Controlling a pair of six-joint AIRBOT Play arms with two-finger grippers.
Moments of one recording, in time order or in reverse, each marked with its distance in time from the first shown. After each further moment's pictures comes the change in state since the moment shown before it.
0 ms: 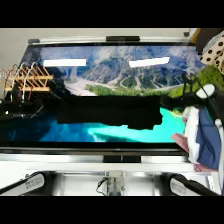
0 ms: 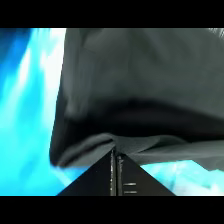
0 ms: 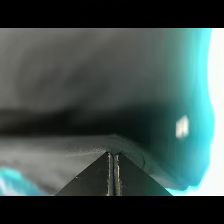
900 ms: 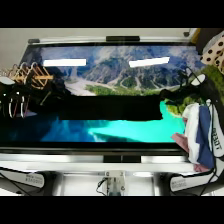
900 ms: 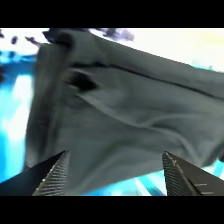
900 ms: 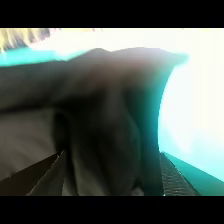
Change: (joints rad) left arm -0.075 -0.383 0.410 -0.034 -0.187 -0.103; right arm -0.061 -0.330 0.249 -0.038 0.076 -0.093
